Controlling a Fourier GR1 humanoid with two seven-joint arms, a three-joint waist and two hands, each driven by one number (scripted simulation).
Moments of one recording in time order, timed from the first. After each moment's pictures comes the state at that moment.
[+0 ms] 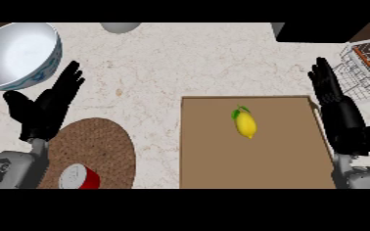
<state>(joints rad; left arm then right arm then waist) -0.19 0.48 -0.15 -1.42 0.34 0.13 0.08 -0.10 -0.37 0.09 -1.66 -0.12 -0.21 0.01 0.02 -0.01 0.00</state>
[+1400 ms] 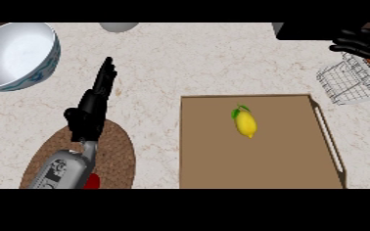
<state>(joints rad) -0.24 0.27 -0.28 -1.48 0.12 0.37 0.02 -0.50 -0.74 -0.12 -1.37 -0.58 0.99 0.00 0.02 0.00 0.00</state>
